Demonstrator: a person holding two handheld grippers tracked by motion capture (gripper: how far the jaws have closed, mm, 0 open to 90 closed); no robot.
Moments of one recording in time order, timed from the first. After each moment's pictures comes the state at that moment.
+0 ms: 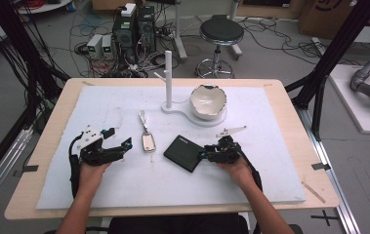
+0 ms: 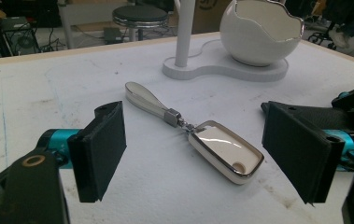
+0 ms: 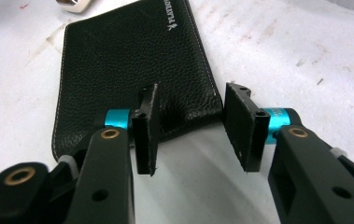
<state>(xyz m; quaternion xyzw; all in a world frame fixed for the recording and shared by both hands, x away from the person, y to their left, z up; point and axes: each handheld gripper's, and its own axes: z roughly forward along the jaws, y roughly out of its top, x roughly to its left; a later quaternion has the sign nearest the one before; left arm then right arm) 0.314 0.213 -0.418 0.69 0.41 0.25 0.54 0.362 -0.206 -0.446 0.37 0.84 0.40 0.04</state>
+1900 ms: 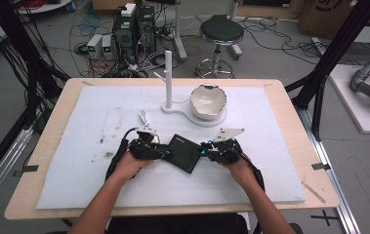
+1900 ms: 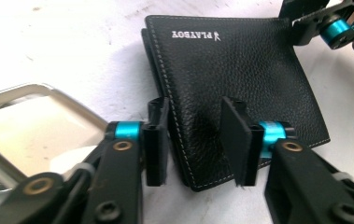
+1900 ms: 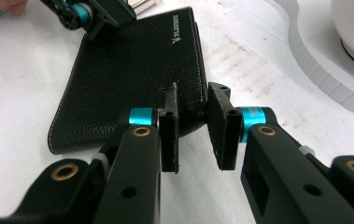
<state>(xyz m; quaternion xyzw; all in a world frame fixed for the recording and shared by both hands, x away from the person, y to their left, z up) 0.369 0.107 -0.446 0.81 0.37 0.00 0.45 0.353 -0.200 -0.429 0.26 0.86 0.41 0.13</state>
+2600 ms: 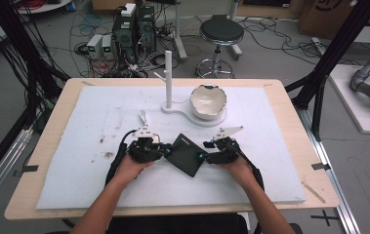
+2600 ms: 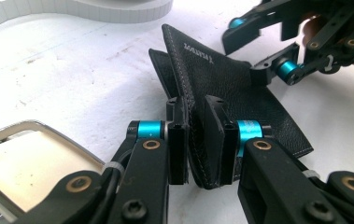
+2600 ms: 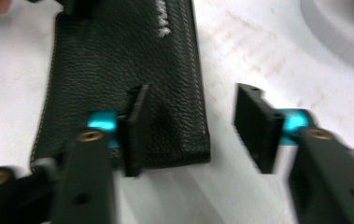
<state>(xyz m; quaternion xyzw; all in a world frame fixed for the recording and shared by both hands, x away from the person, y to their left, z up) 0.351 0.104 -0.438 0.80 0.32 0.05 0.51 0.364 -0.202 -0.441 0.30 0.86 0.40 0.08</state>
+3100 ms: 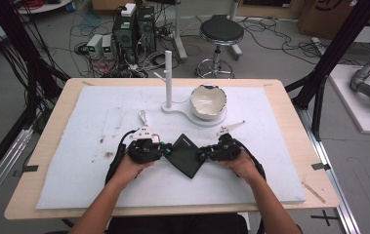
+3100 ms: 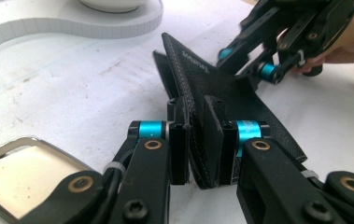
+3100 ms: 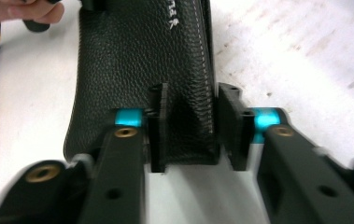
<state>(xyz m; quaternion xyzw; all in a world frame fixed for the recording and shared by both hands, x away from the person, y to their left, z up) 0.348 0.106 -0.434 0.80 0.30 0.05 0.52 0.379 -0.214 -0.447 0.29 0.86 0.43 -0.04</state>
